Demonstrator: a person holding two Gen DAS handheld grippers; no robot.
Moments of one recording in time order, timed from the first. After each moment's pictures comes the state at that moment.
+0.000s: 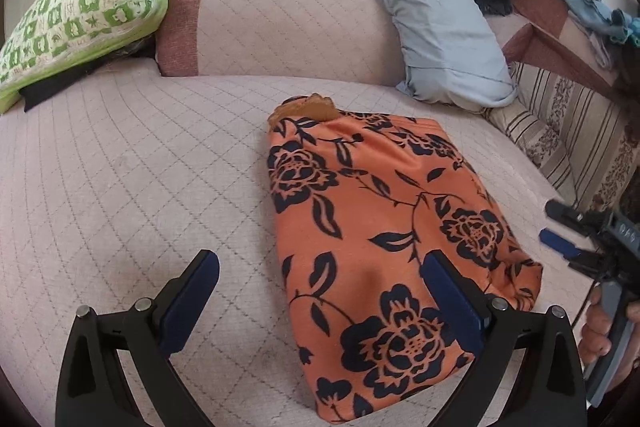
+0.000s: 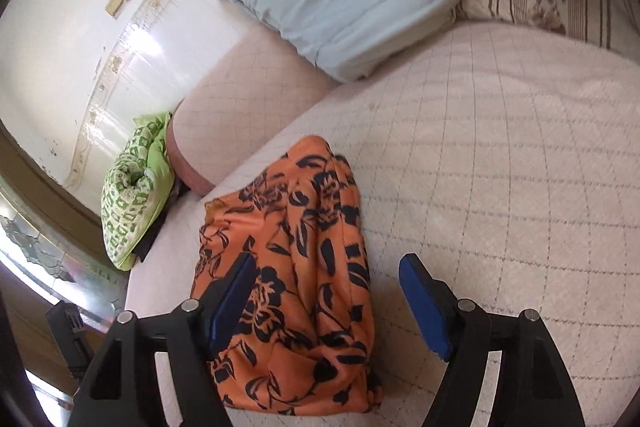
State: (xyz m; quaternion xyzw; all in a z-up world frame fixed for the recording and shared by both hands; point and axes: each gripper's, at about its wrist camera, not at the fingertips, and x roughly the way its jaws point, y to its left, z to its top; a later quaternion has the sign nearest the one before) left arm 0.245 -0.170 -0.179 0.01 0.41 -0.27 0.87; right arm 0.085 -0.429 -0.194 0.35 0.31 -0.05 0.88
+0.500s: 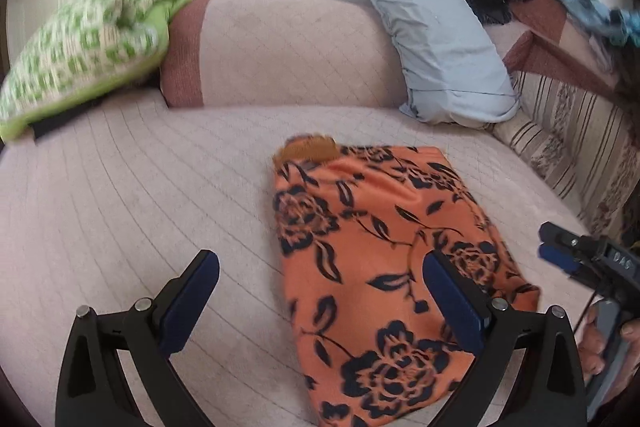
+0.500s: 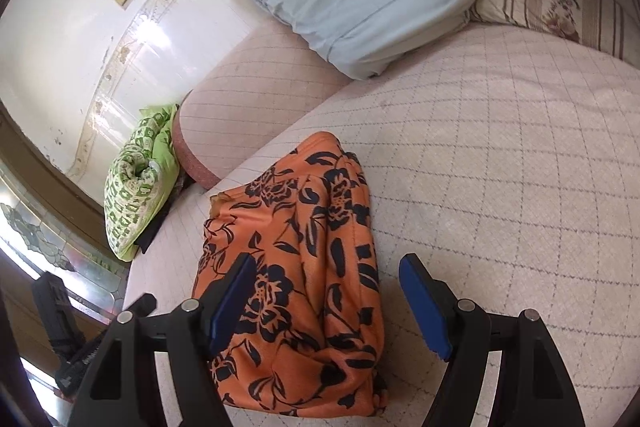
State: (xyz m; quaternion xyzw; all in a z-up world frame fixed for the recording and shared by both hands) left arm 0.251 -0.180 -0.148 0.05 0.37 -0.24 0.90; right arm 0.092 -0.415 -0.186 0.33 0.30 -0.05 0.89
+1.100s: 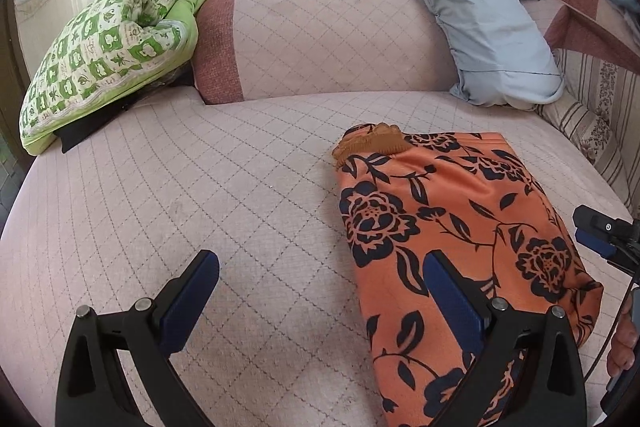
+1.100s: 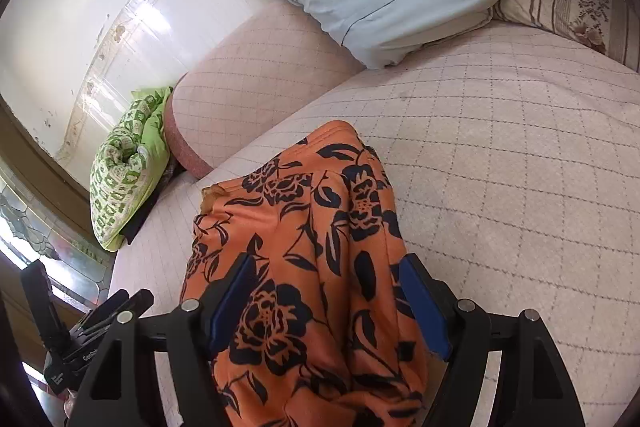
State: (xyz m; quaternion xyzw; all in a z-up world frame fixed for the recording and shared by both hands) left arm 0.289 -0.169 -0.168 0.09 0.39 -0.18 0.90; right arm 0.136 -0.401 -0.197 0.31 0.33 -0.05 0.89
